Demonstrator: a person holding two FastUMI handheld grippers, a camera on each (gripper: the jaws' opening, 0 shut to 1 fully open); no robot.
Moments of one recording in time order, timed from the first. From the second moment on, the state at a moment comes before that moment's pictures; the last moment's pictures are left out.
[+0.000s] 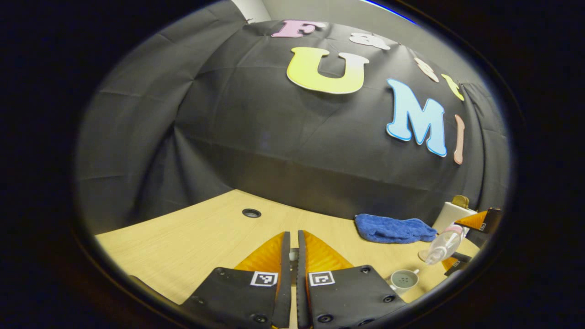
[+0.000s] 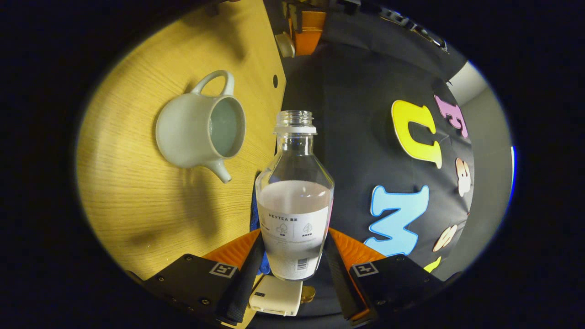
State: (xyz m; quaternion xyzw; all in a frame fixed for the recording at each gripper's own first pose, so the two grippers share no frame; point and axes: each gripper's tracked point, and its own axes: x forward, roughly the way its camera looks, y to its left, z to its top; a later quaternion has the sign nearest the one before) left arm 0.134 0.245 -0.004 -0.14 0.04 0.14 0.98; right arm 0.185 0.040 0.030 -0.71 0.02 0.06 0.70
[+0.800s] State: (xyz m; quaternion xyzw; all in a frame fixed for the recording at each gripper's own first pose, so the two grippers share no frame) left arm 0.132 0.242 0.006 -0.12 0.02 0.13 0.98; right arm 0.214 -0.026 0.035 -0.39 0.09 0.04 0.92
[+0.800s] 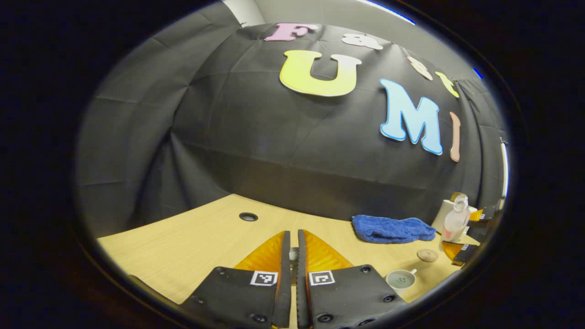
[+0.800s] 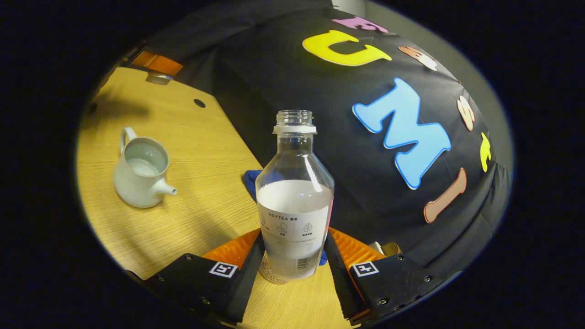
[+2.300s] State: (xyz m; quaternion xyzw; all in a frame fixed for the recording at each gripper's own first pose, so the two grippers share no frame) left arm 0.139 0.194 0.017 -0.09 0.02 0.09 0.99; right arm 0.274 -0.082 -0.023 0.04 0.15 0.01 0.99
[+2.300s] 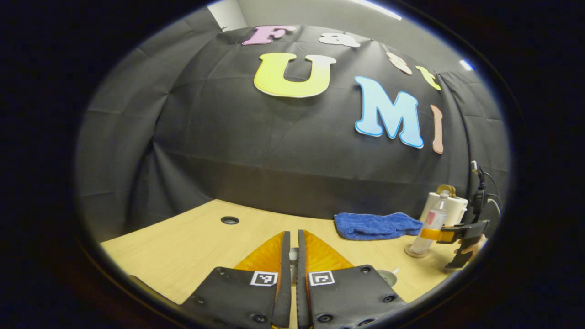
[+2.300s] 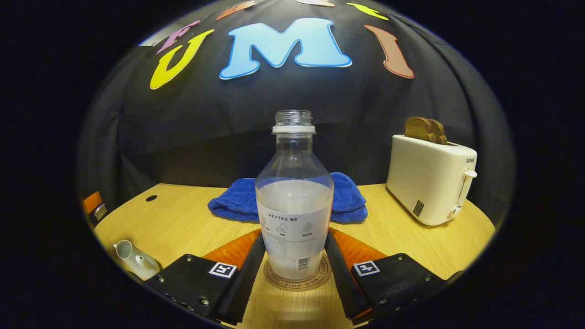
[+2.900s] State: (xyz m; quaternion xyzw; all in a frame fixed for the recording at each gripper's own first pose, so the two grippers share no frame) left arm 0.138 0.194 0.017 -0.09 0.02 0.10 0.99; right arm 0.266 -0.073 0.004 0.00 0.12 0.00 0.99
